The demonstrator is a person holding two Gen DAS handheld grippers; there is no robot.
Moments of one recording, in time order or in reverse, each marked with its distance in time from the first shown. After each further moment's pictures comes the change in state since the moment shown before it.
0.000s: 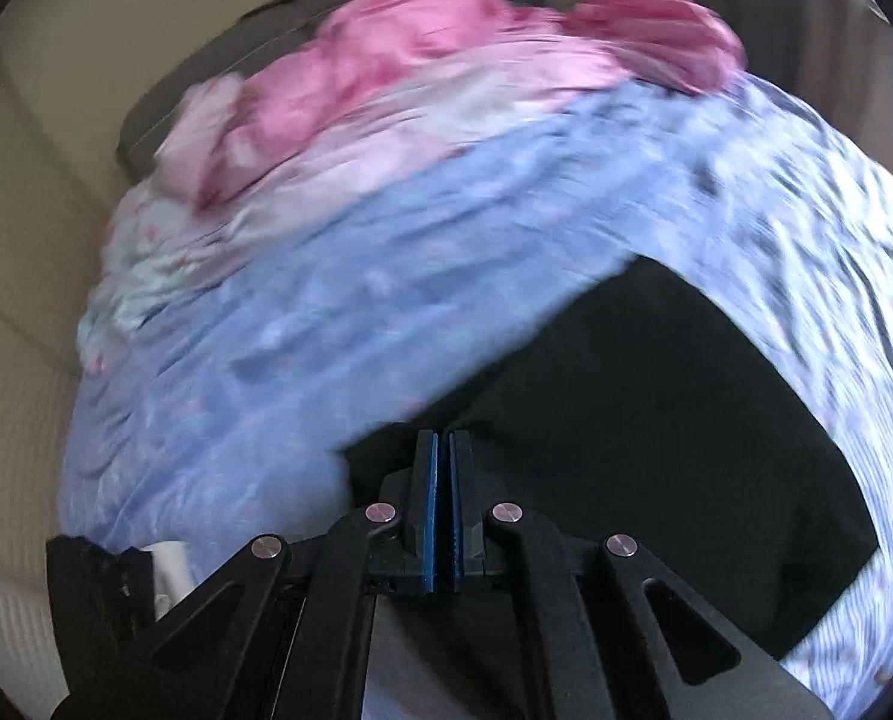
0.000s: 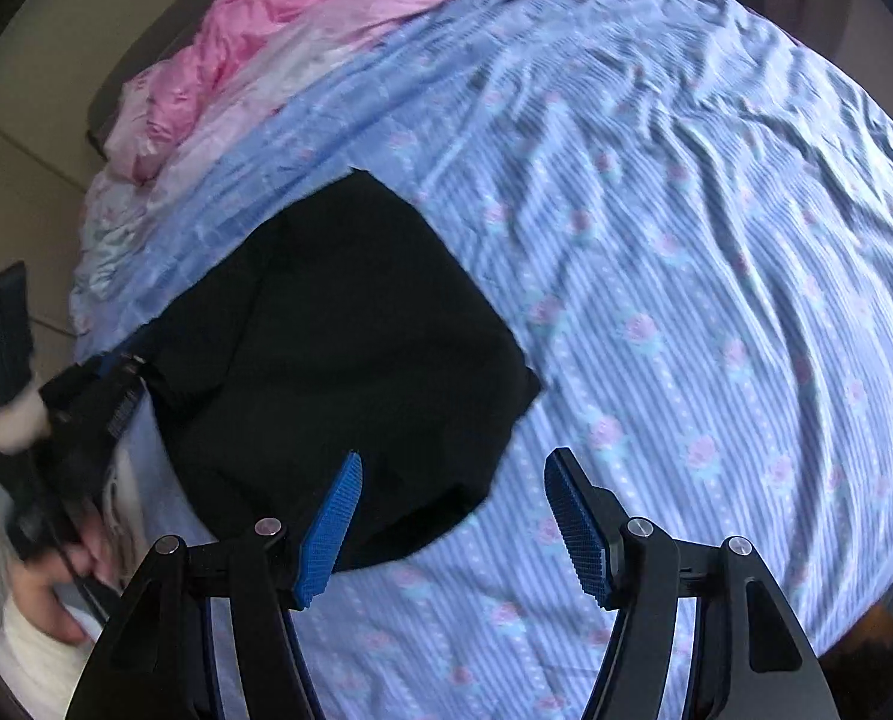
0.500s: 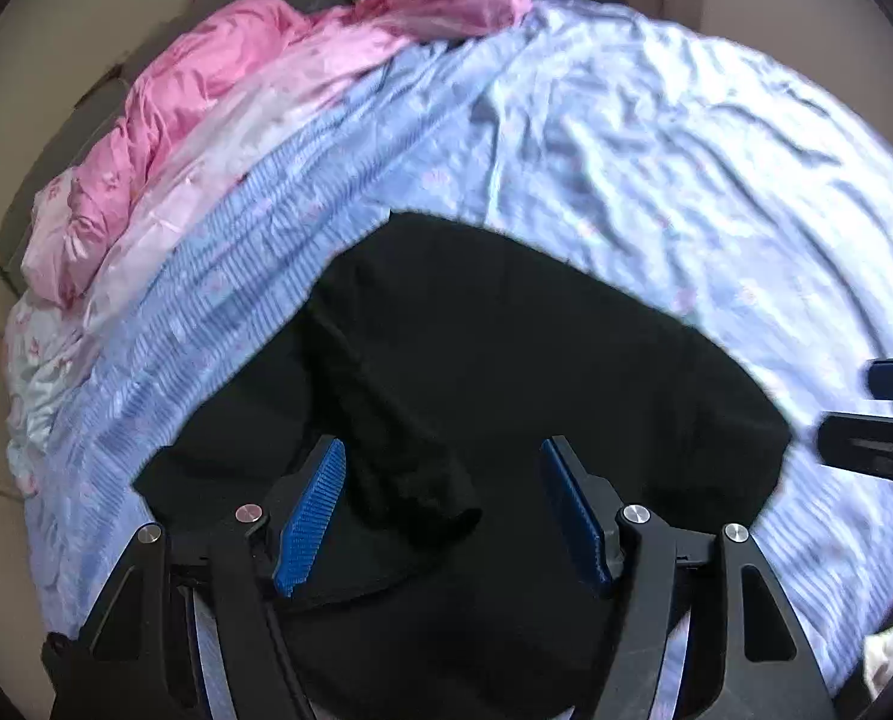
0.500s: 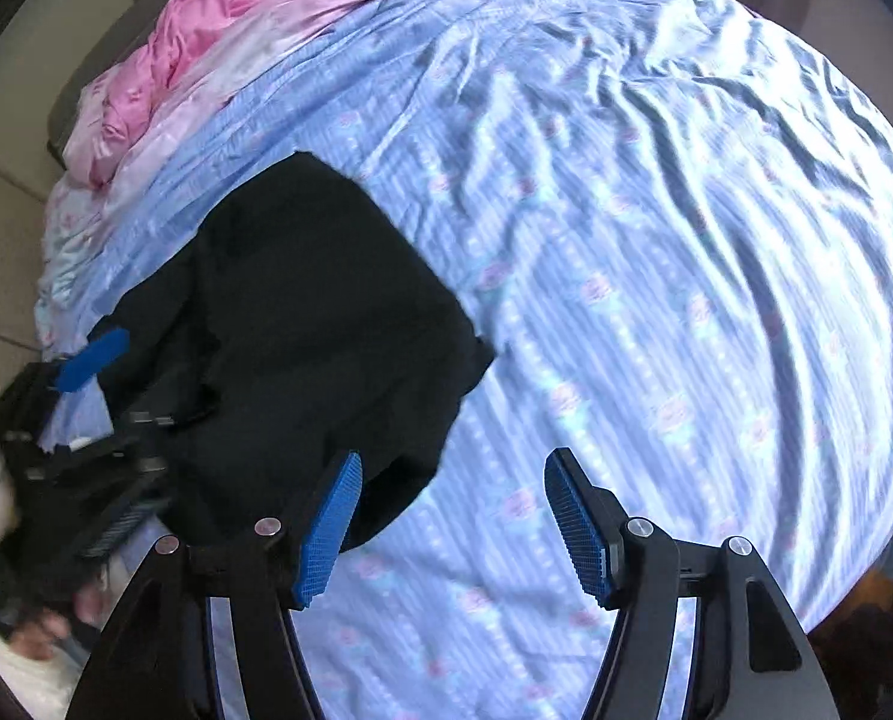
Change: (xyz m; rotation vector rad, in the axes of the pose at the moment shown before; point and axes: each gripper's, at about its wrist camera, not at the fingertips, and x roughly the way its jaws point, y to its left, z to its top) left arm -0.004 -0.130 -0.037 0.366 -0.002 -0.171; right arm 0.010 -0.027 -0.016 0.065 0.037 -0.108
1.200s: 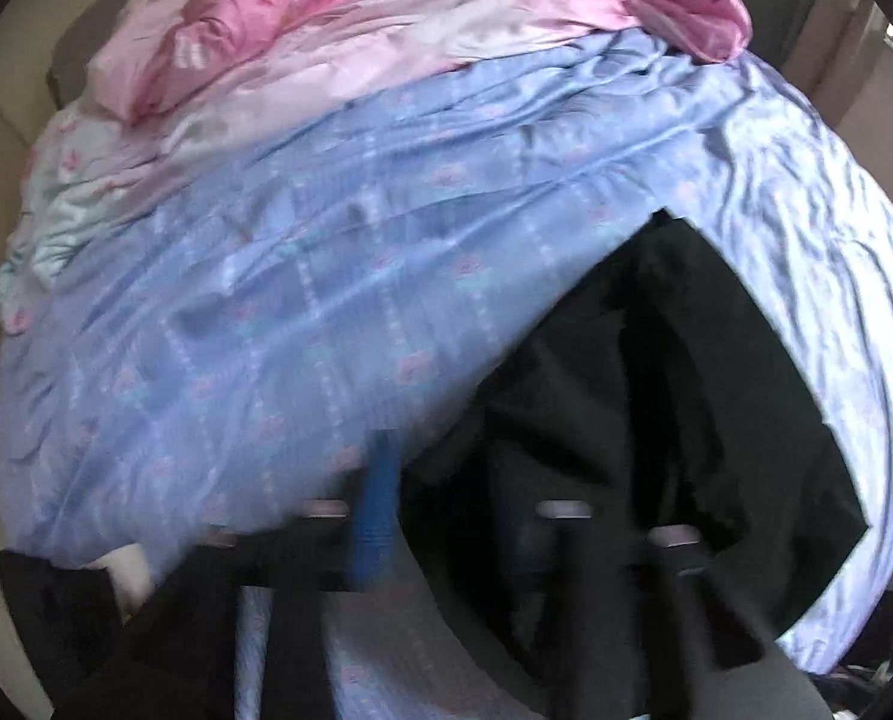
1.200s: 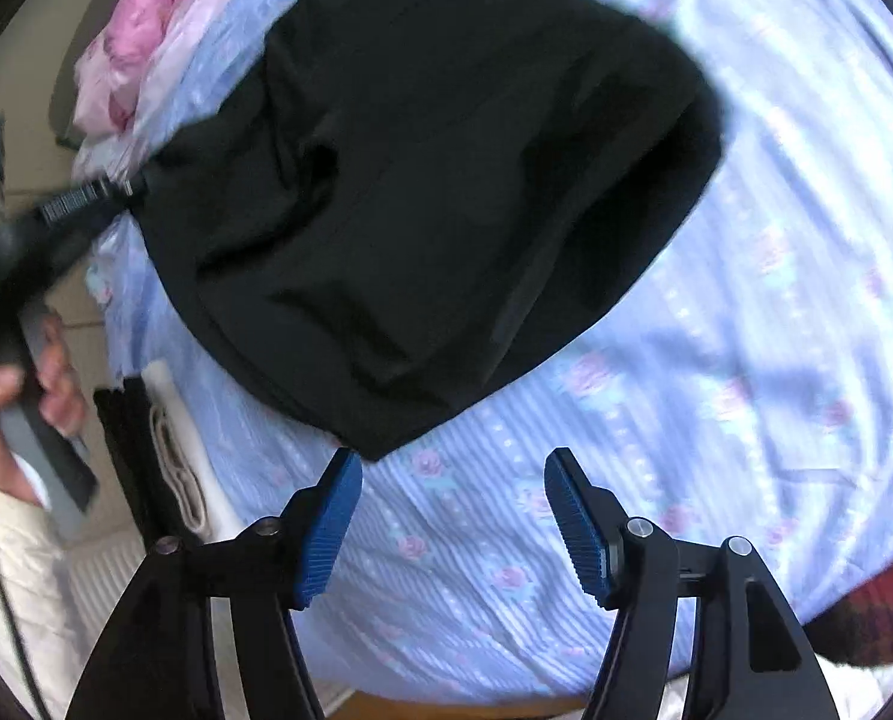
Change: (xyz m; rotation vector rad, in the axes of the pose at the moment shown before) left arm 0.022 0.173 -0.024 -0.369 0.150 -0.050; right arm 0.038 0.076 -0.063 0.185 0.286 0.219
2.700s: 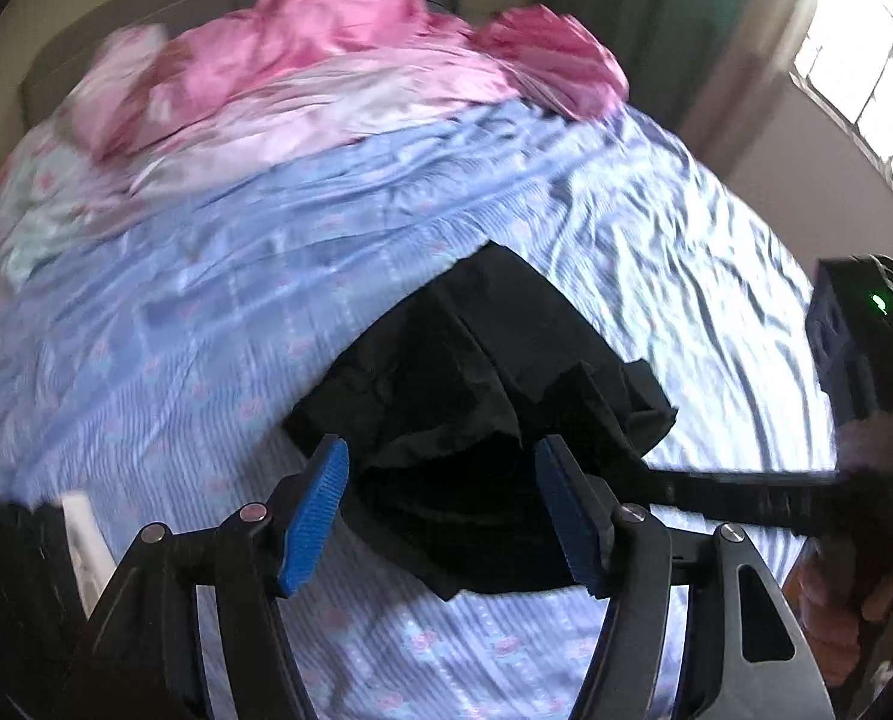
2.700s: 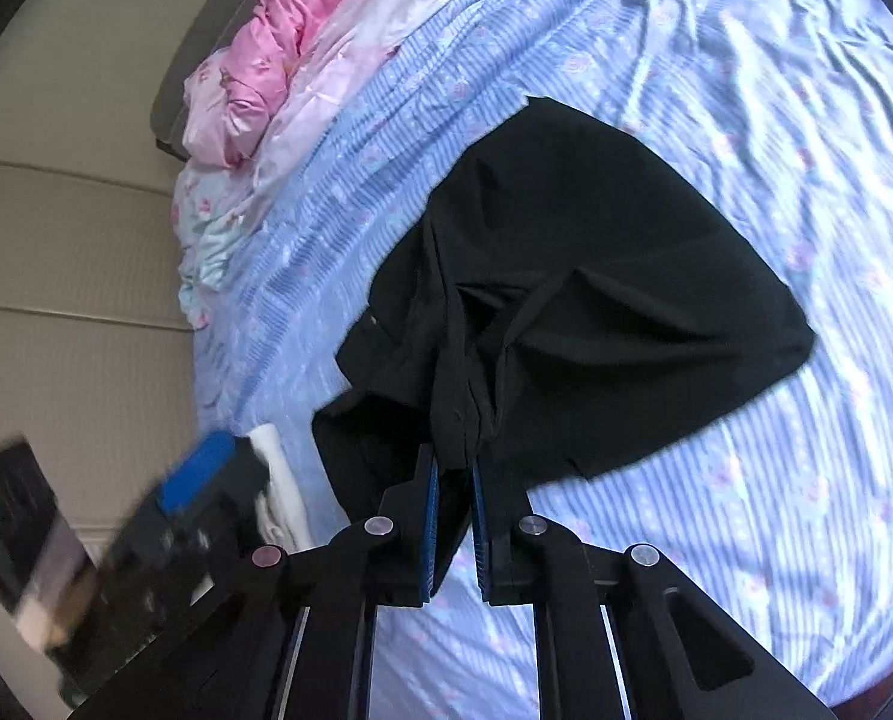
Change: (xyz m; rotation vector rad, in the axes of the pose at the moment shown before) left arm -0.096 -0.033 -0.046 0.054 -0.135 -0.249; right arm -0.028 0.053 0.060 -0.191 -0.090 0.155
